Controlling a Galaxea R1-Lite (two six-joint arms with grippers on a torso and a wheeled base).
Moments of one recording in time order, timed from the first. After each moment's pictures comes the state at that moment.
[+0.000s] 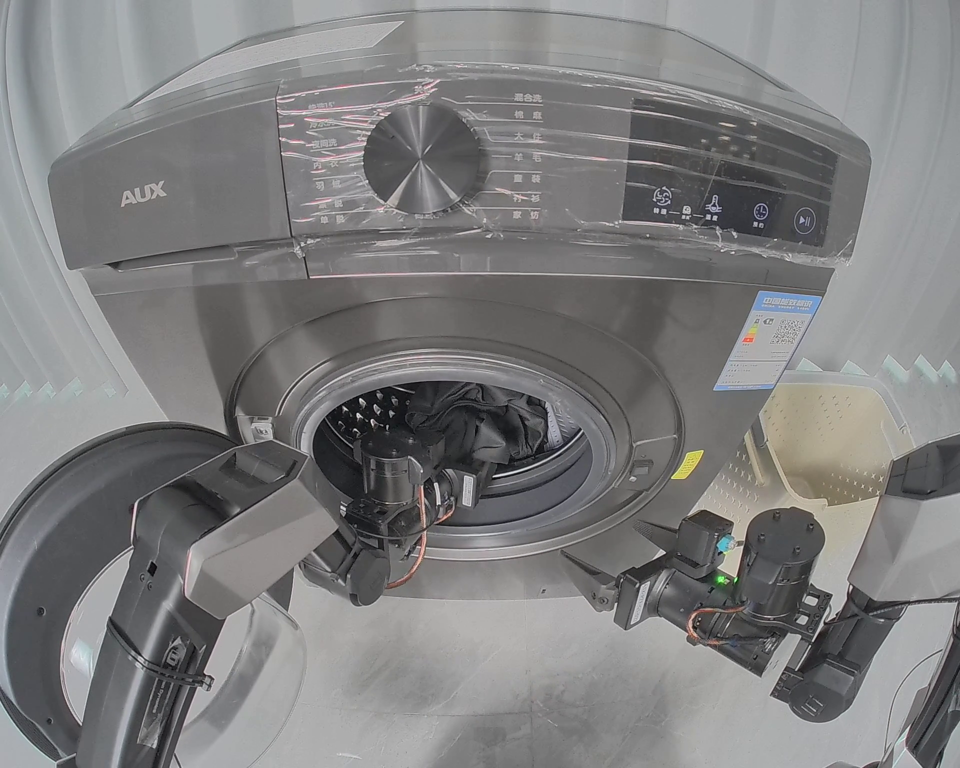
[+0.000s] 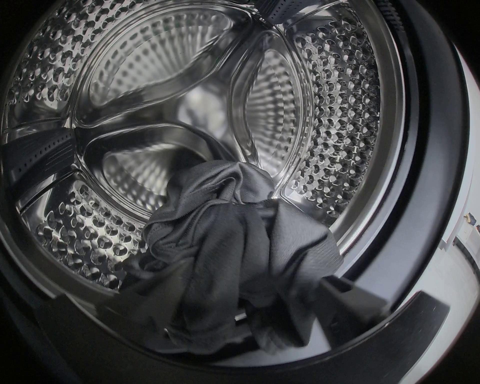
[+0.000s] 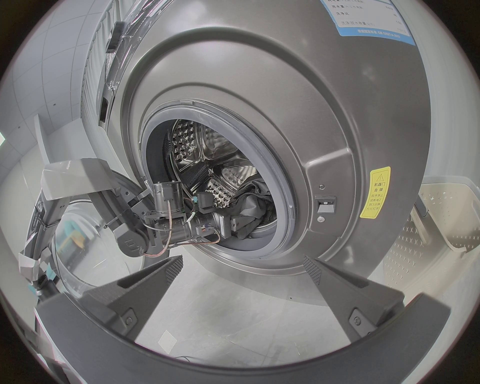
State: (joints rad) left arm -0.48 2.60 -1.36 -1.13 0.09 0.02; right arm 0.68 2.05 -0.32 -1.55 -0.11 0.20
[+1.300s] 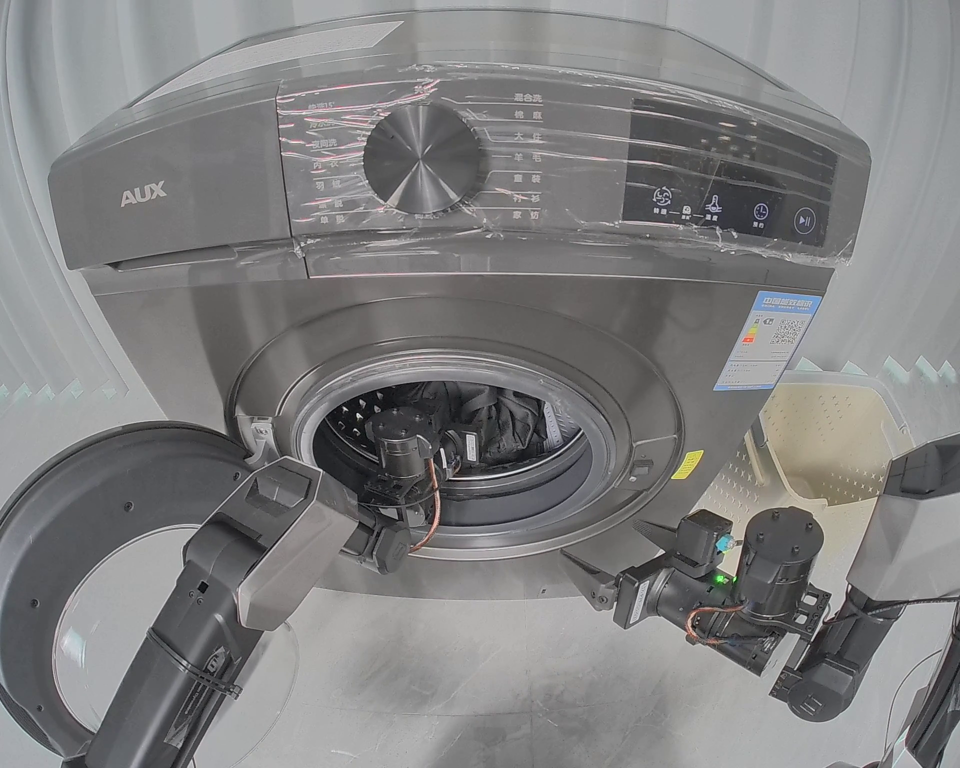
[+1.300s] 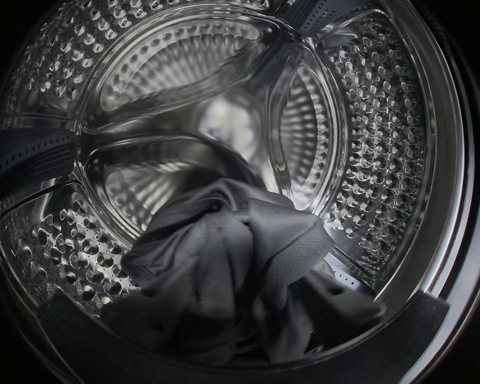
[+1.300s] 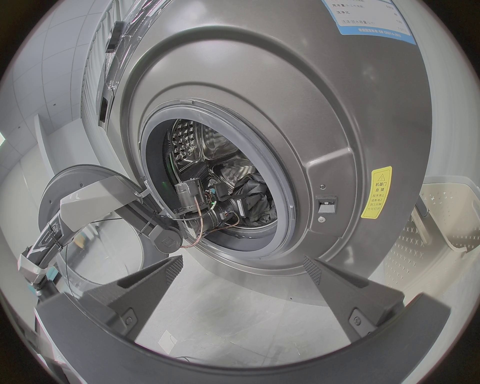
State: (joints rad) left arm -0.45 2.82 -1.83 -1.06 0.16 0.00; right arm 0.68 2.06 -0.32 -1.55 -0.11 0.20
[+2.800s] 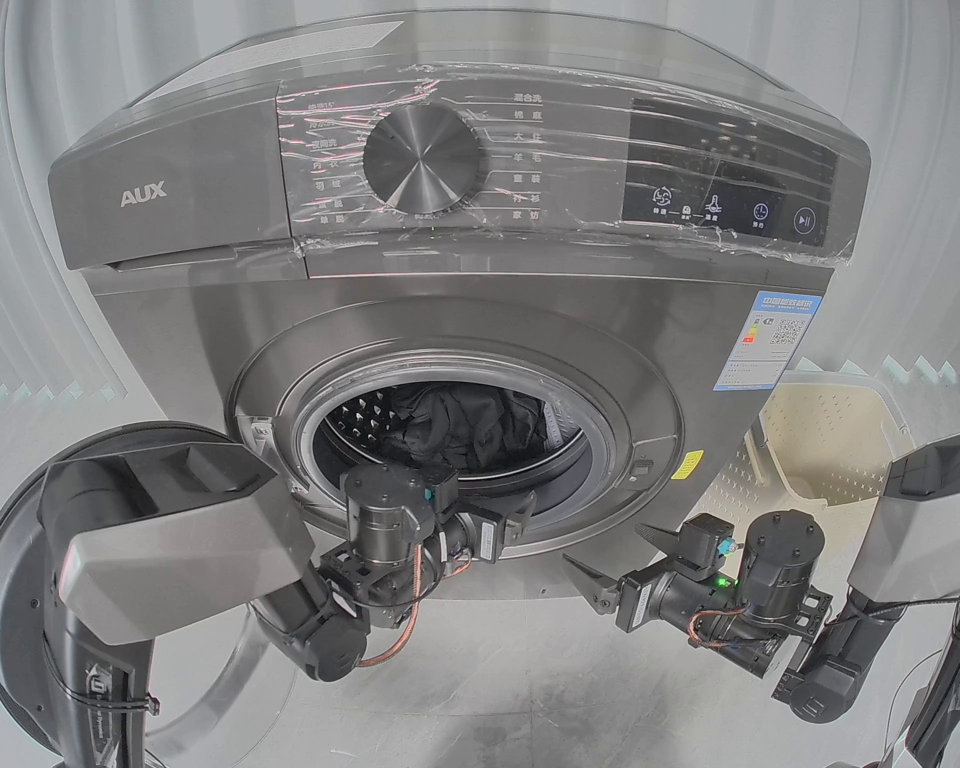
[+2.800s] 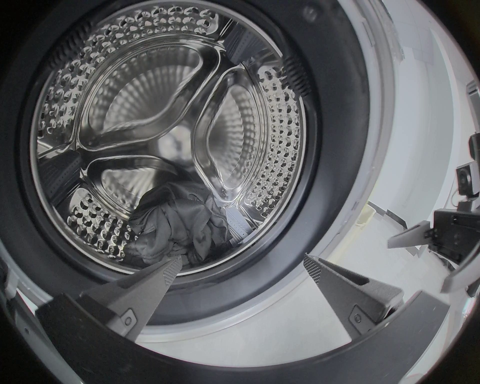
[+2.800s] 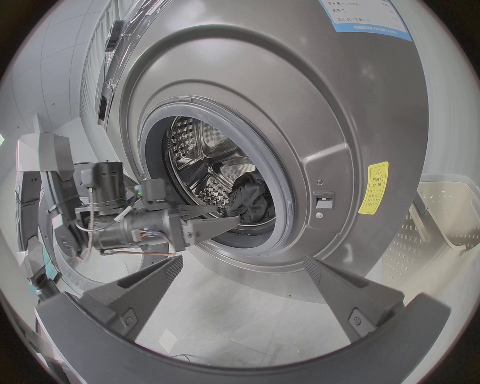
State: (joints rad) left arm -0.65 2.30 -0.86 -1.31 0.14 -0.05; right arm 0.68 2.06 -0.31 -1.55 -0.11 0.20
